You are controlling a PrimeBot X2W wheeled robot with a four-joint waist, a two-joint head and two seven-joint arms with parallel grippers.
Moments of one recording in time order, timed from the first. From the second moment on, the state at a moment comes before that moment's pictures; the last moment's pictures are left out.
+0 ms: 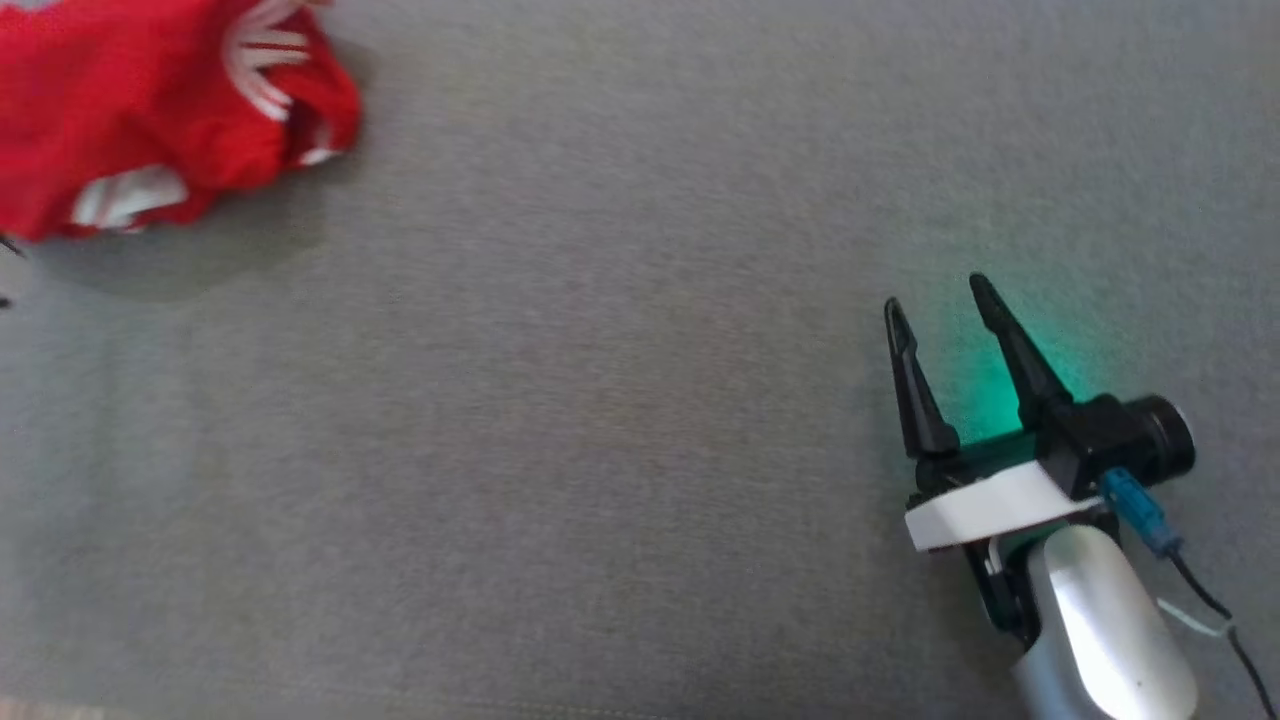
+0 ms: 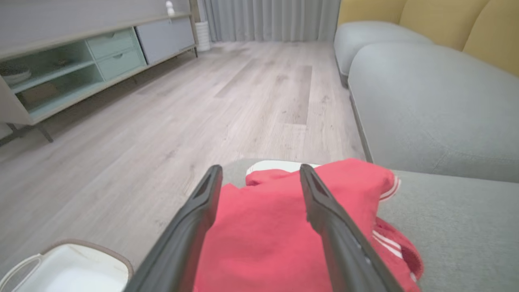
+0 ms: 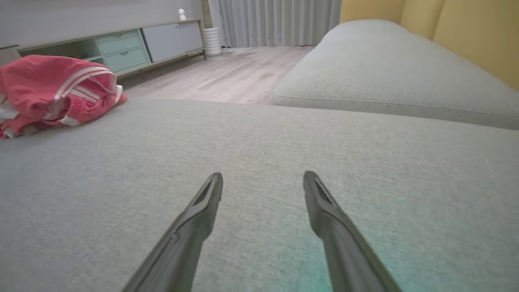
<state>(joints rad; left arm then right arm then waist) -0.65 0.49 0.01 0.44 -0.49 -0.12 0.14 -0.20 -0.05 0.14 0.24 0.00 0.12 -0.25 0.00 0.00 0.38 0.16</state>
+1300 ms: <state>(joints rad) -0.81 0.66 -0.51 0.77 -0.89 -0.13 0.27 -0.19 -0.05 0.16 0.22 -0.01 0.12 -0.25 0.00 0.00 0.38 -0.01</state>
